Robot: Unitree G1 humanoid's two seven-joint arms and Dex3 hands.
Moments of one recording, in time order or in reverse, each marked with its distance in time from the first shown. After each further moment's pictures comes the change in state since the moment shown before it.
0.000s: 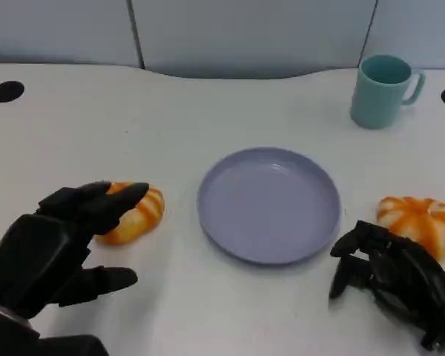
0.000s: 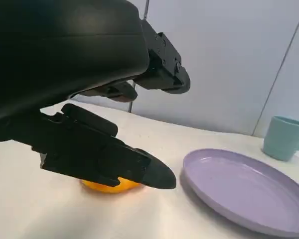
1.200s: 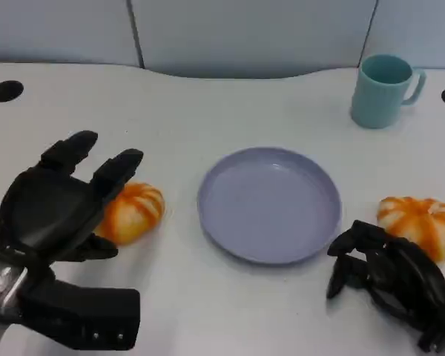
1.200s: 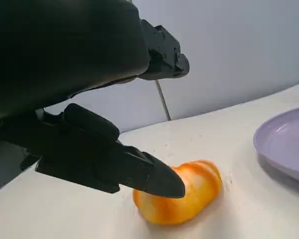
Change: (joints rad) left arm -0.264 0.189 -0.329 0.076 0.286 0.414 0.005; right arm 0.023 0.015 0.002 -0.049 0.000 0.036 -0.015
